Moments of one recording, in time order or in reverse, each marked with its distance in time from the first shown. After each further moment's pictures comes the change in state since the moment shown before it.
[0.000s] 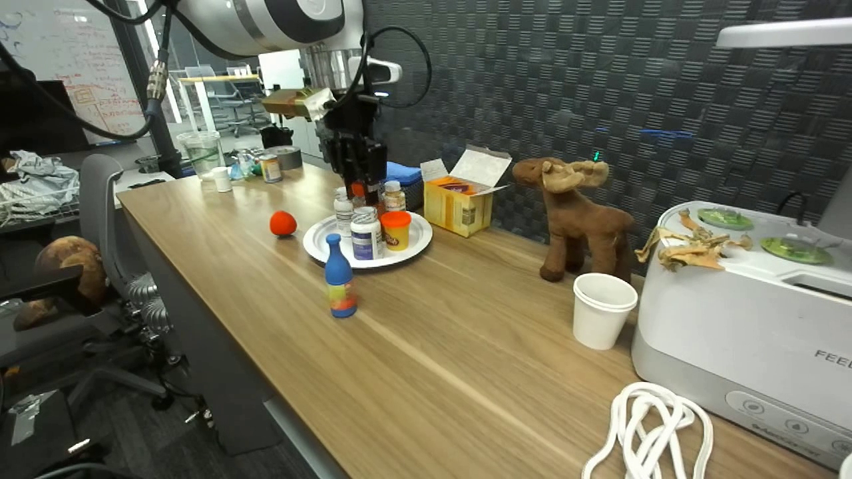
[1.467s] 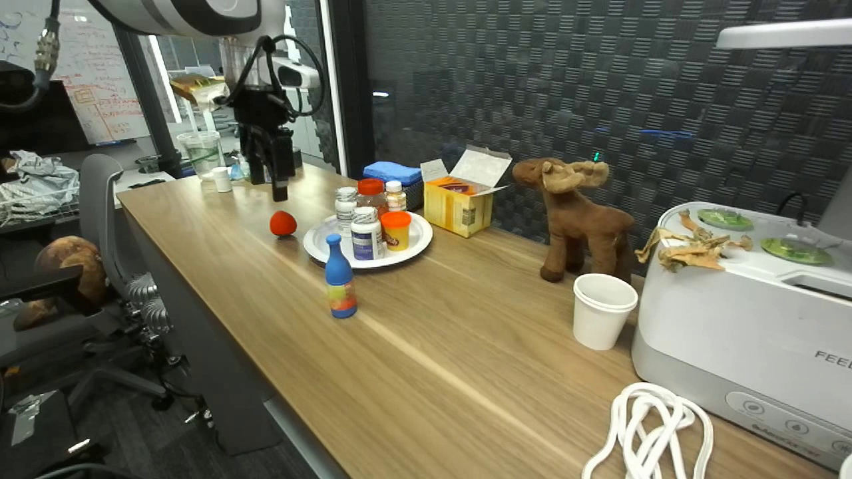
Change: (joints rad) arm 0.071 -0.142 0.105 -0.172 0.186 -0.056 0.087
